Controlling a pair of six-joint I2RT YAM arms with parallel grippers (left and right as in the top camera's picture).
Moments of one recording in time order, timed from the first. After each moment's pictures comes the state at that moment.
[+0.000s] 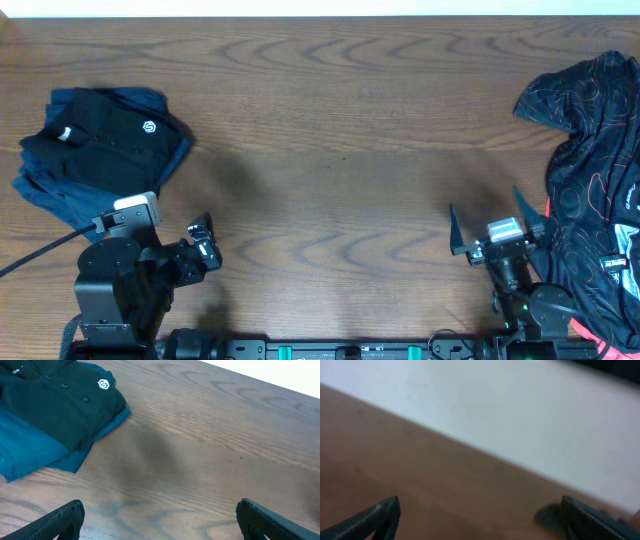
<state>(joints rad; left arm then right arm) -0.04 0.54 0.97 -1.08 -0.01 -0.30 0.02 0.01 0.01 0.05 -0.21 -0.30</state>
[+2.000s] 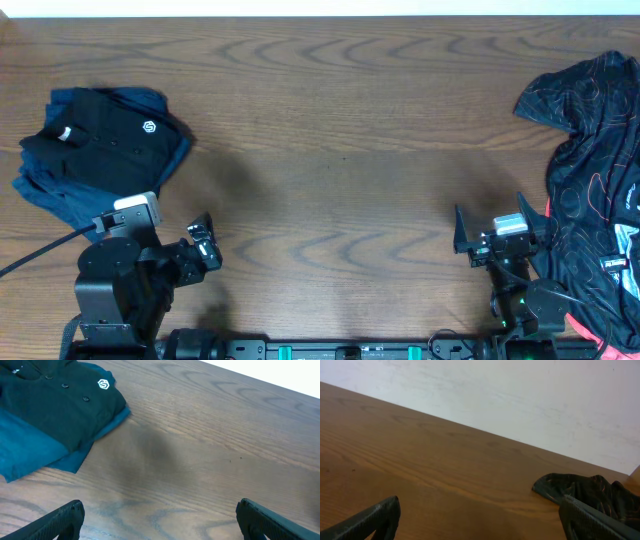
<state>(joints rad) -0.04 0.54 0.97 -1.08 -0.01 -0.30 0.02 0.01 0.01 -0.06 -0.12 -0.23</state>
